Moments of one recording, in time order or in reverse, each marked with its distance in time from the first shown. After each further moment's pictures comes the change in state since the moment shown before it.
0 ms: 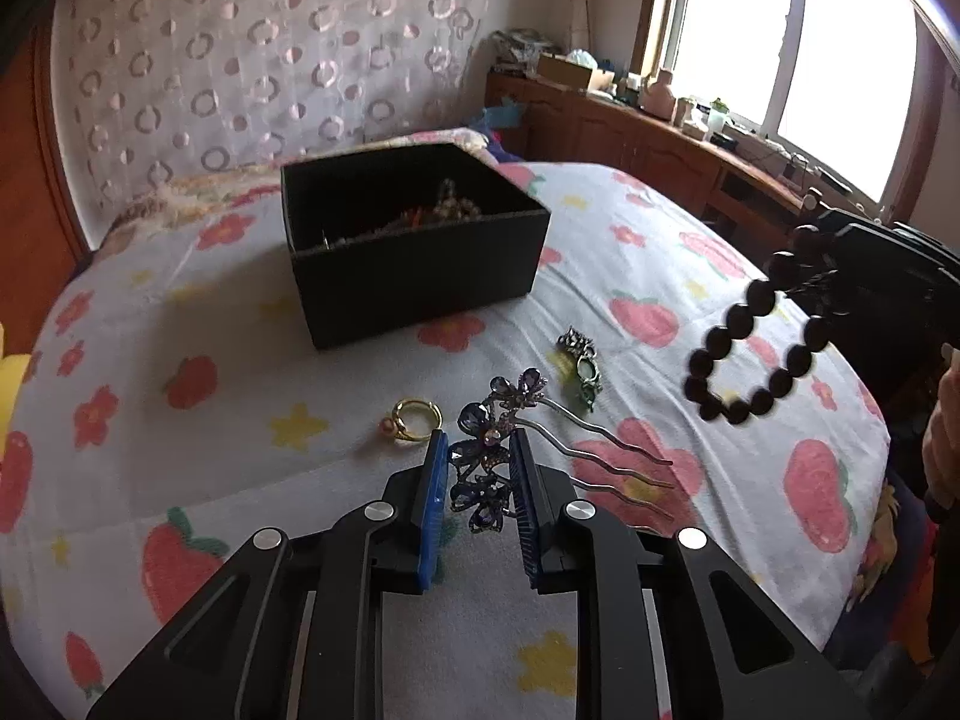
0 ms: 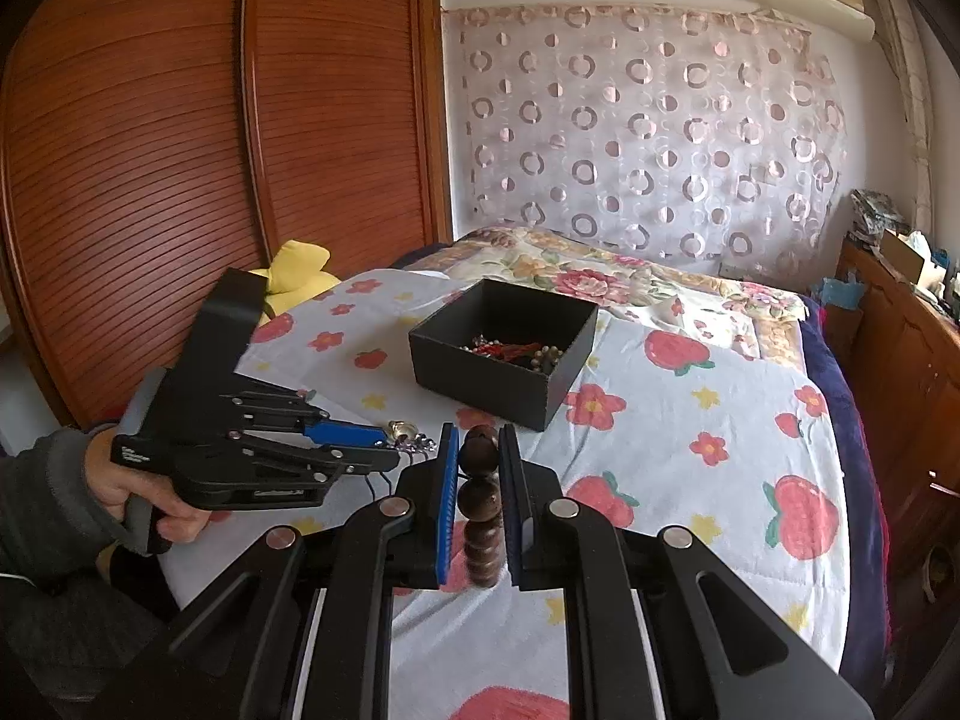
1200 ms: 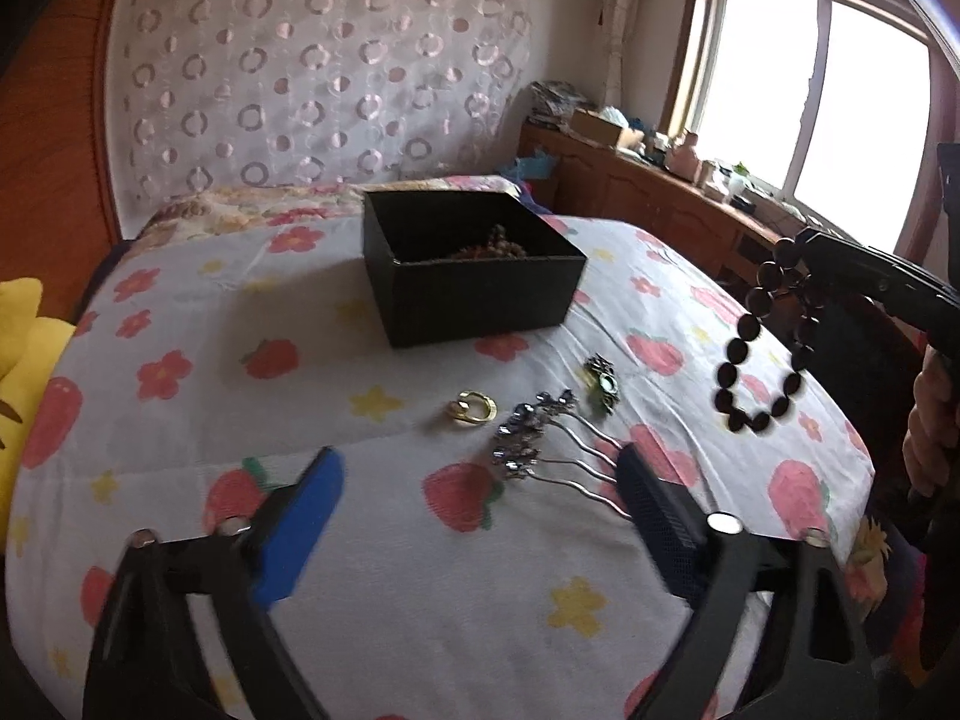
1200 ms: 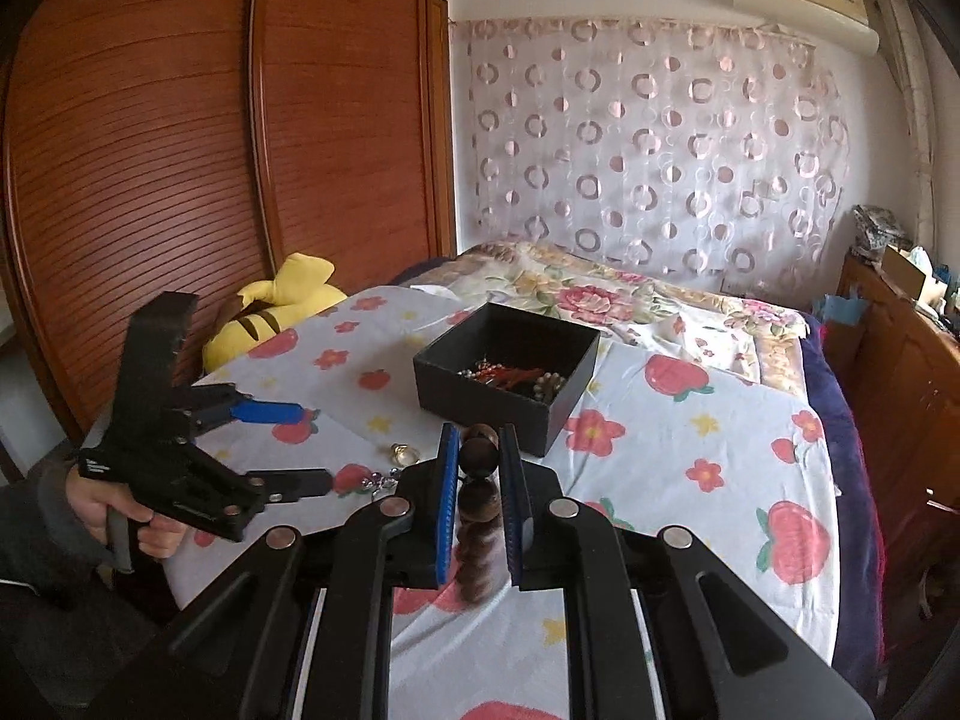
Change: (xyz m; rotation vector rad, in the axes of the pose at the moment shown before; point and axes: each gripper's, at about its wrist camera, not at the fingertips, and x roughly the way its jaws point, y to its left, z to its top) left arm -0.034 0.024 -0.023 -0.094 -0.108 0.014; right arm -0.012 -0.001 0.014 -0.010 -0.025 0.010
